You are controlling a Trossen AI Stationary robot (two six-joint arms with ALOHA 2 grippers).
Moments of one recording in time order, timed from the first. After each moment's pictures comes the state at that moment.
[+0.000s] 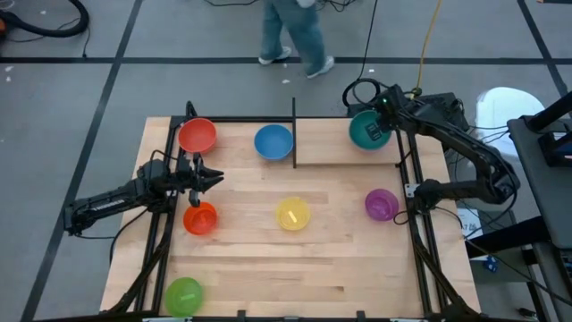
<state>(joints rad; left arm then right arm) 0.35 0.03 0.01 0.05 0.26 -0.20 -0.93 1.19 0.94 -0.76 0.34 -0.05</state>
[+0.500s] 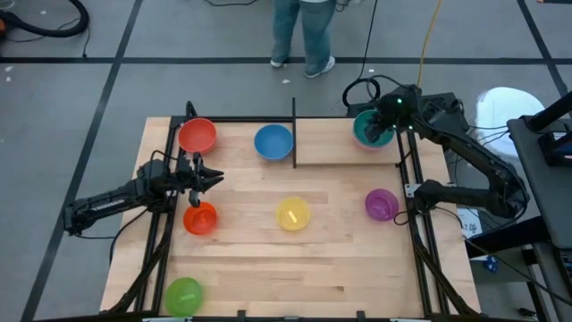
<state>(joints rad) 0.35 0.03 0.01 0.05 0.26 -0.20 -0.88 1.02 0.94 -0.63 -0.09 -0.06</state>
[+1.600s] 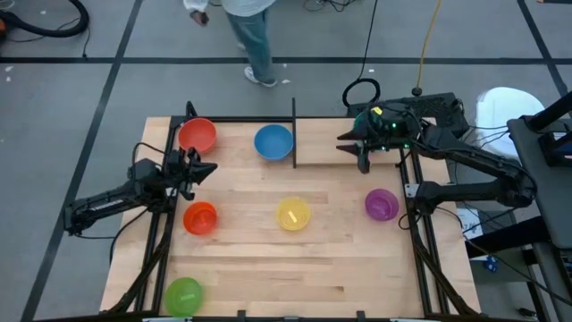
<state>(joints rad) 0.35 0.03 0.05 0.22 0.19 -0.37 -0.45 0.98 0.94 -0.42 -0.27 -0.18</state>
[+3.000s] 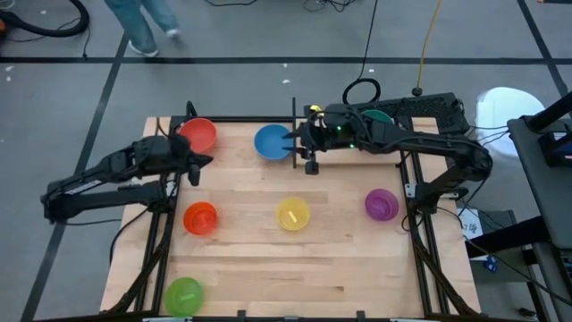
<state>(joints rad) 0.35 0.50 0.66 -0.69 -0.04 -0.45 -0.21 1.50 1.41 -0.27 -0.11 -0.39</state>
